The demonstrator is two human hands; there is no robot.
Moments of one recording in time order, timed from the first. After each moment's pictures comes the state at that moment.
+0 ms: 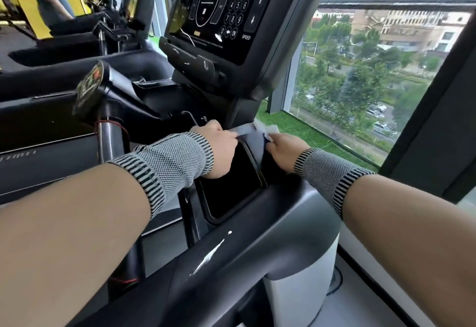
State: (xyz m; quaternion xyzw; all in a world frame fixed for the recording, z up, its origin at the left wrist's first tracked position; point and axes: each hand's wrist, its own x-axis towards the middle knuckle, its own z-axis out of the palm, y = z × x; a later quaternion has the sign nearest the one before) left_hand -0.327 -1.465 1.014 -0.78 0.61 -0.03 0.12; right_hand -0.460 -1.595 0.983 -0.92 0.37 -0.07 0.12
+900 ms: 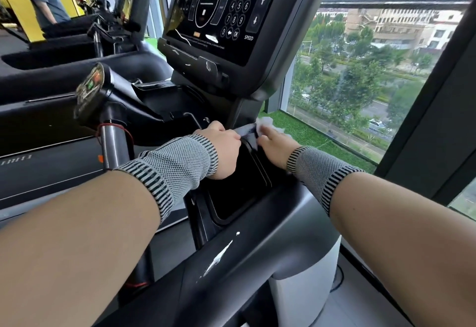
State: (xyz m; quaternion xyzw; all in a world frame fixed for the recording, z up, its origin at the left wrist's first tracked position) left_hand -0.314 -1.474 0.998 -0.82 0.57 0.02 0.04; right_hand -0.445 -1.575 0.991 -0.88 0.41 -0.10 0.21
